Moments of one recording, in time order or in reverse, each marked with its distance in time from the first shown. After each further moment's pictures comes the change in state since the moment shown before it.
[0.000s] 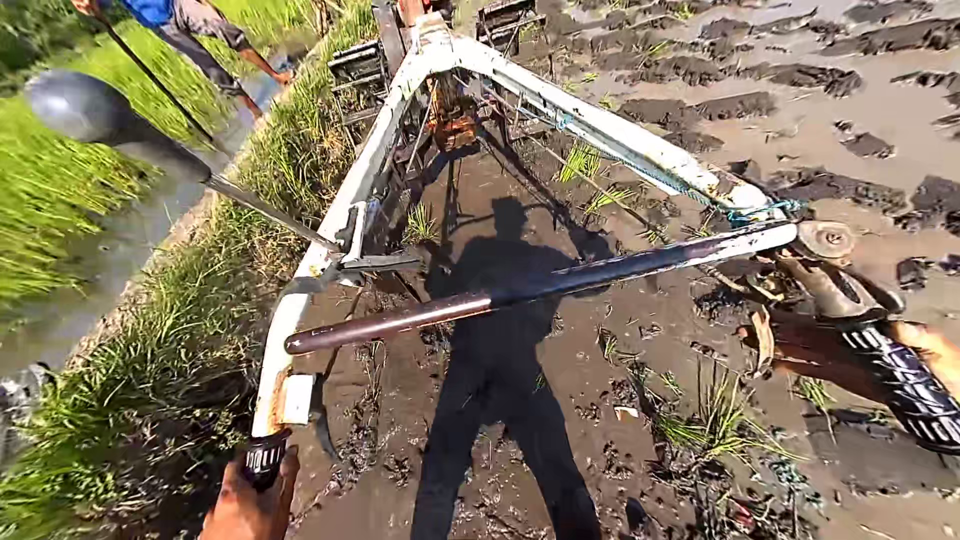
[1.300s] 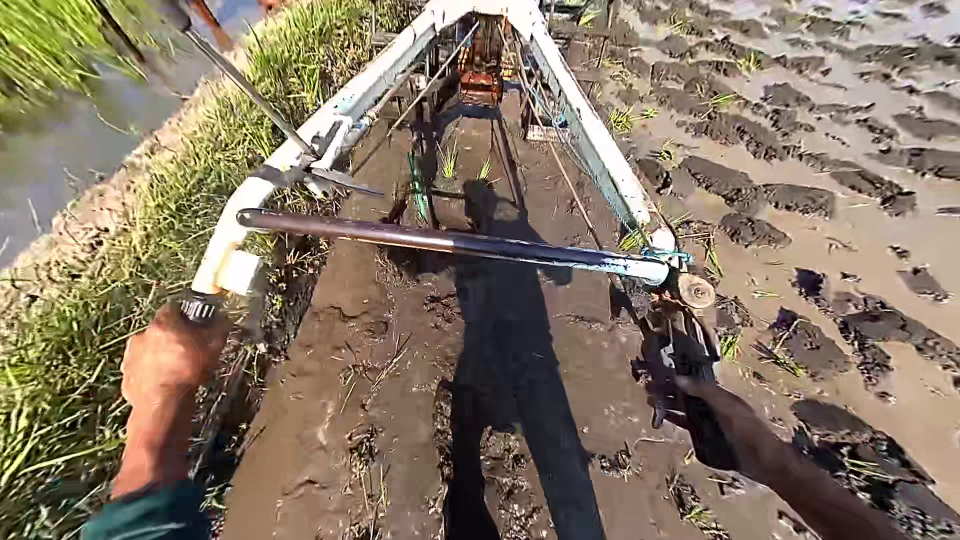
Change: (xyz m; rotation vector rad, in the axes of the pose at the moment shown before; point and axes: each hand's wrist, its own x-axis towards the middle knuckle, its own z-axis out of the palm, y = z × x) left_hand 0.709 0.032 0.041 0.168 0.239 0.244; right_hand 0.426 -0.129 0.377 -0.141 0.337 0.175
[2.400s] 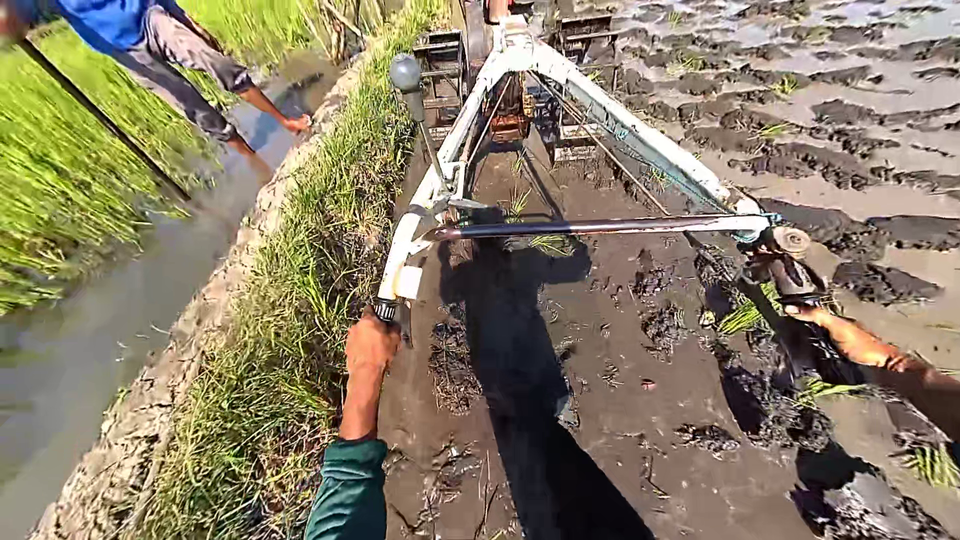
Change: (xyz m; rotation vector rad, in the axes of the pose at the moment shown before) left_hand 0.415 0.217 0.062 -0.202 -0.428 -0.002; right_hand 0.341 -0.284 0.073 -0.098 0.227 -0.113
